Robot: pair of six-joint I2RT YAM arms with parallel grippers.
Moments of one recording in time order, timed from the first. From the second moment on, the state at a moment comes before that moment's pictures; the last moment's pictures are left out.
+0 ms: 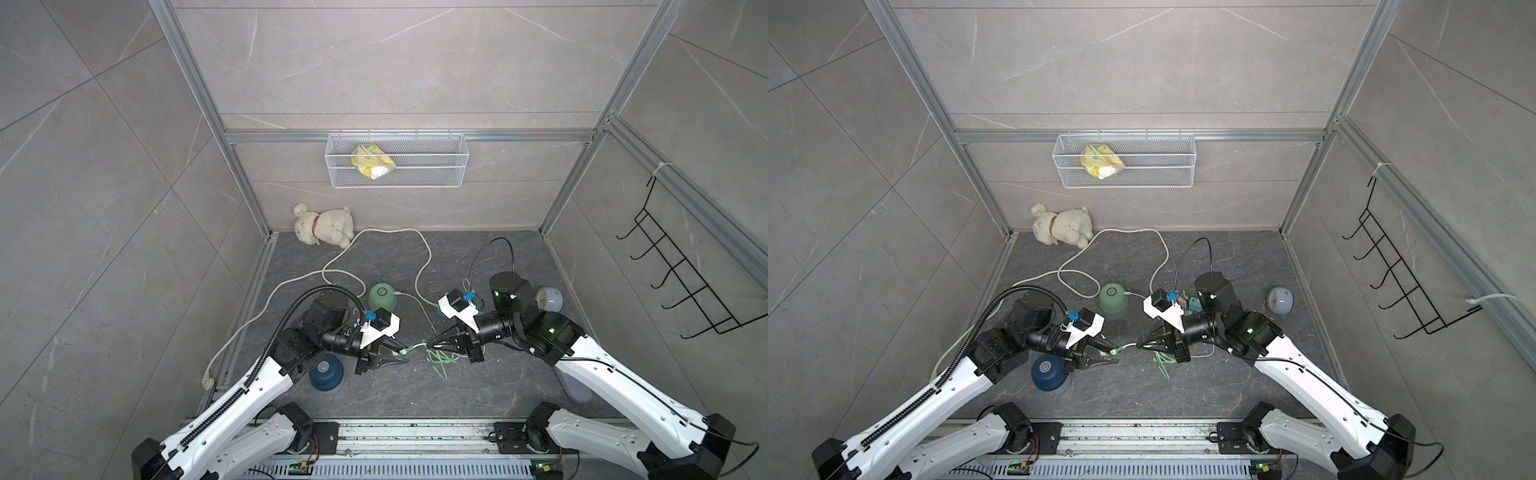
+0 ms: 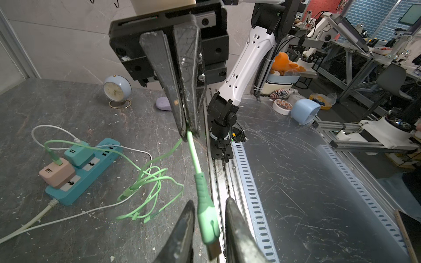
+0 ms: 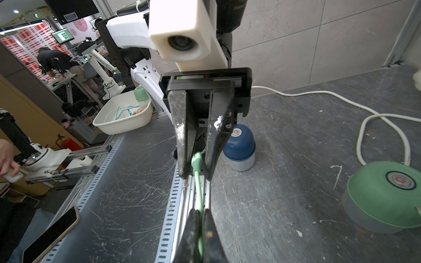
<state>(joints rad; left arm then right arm) -0.69 0.90 0.84 -0.43 1.02 0.28 0.68 1.03 1.00 -0.47 -0.98 -0.18</state>
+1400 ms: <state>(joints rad) -0.67 1.02 0.86 -0.43 1.05 0.28 0.78 1.14 1.00 -0.38 -0.88 -0.11</state>
